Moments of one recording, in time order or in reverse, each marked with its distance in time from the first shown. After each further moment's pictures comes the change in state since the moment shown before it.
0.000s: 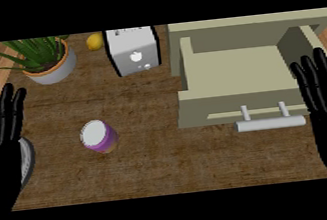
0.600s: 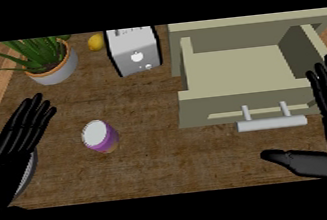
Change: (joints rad) left arm 0.064 0.176 0.019 0.073 0.257 -0.283 0.141; right arm 0.050 0.009 -0.093 0.038 0.016 -0.093 0.172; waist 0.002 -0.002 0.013
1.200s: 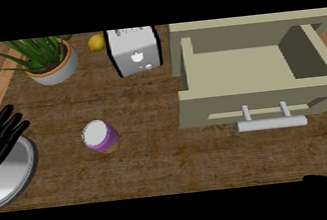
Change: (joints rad) left arm 0.061 0.075 0.160 -0.069 0.180 -0.125 0.149; right arm 0.194 -0.035 -0.157 -0.063 -0.139 0.111 -0.032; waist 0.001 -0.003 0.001
